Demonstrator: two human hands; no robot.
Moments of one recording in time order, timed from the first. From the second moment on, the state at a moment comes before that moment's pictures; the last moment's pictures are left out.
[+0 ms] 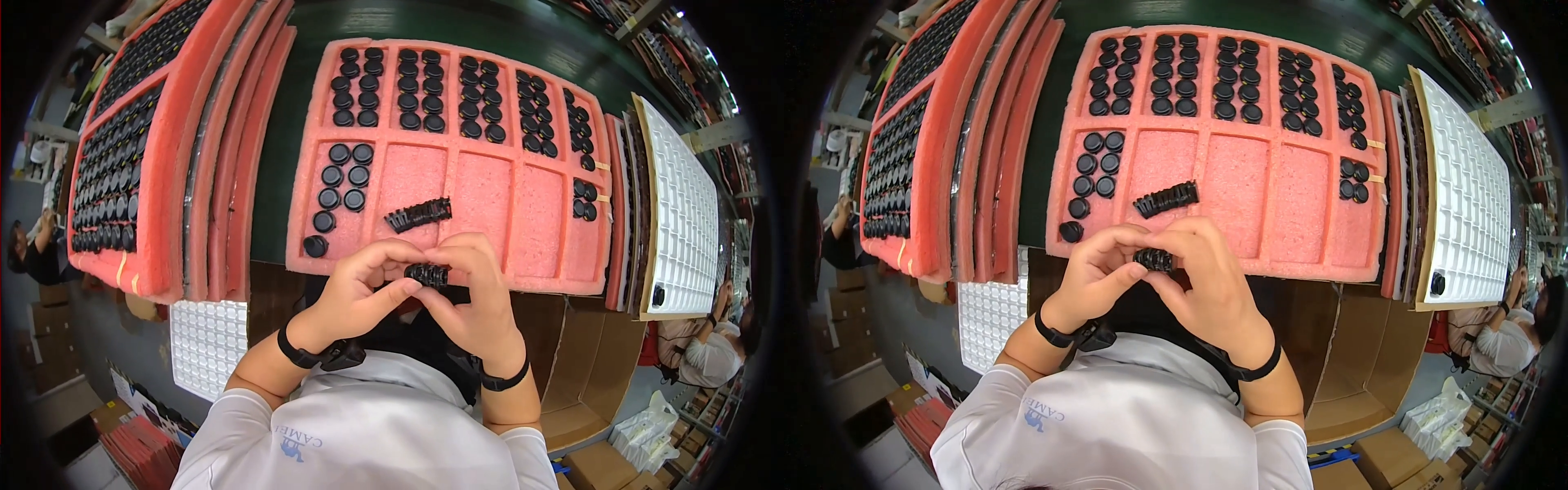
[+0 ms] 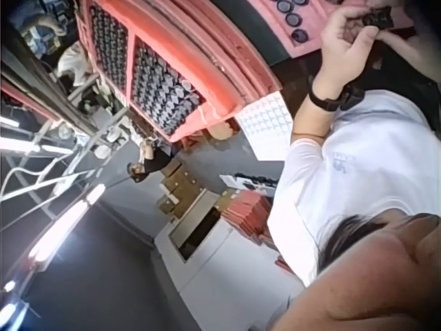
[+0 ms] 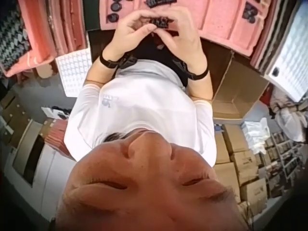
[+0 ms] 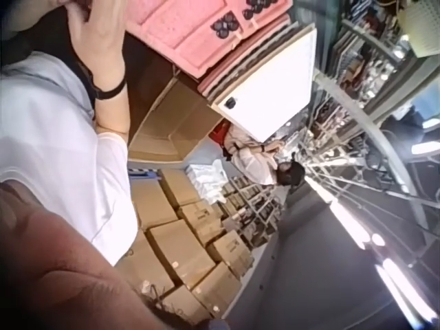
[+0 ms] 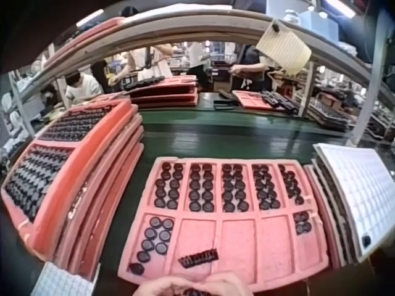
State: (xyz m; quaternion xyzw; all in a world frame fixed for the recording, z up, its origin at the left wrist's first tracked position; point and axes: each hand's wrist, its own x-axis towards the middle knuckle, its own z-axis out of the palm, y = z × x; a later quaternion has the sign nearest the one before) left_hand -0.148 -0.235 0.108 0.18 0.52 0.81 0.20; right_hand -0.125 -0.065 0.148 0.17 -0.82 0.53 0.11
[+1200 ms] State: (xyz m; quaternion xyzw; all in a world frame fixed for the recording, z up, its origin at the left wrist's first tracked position) left_hand -0.118 -0.367 0.079 0.00 0.46 0.87 0.19; right_hand -0.190 -0.168 0.107 0.25 -0.92 0.28 0.14
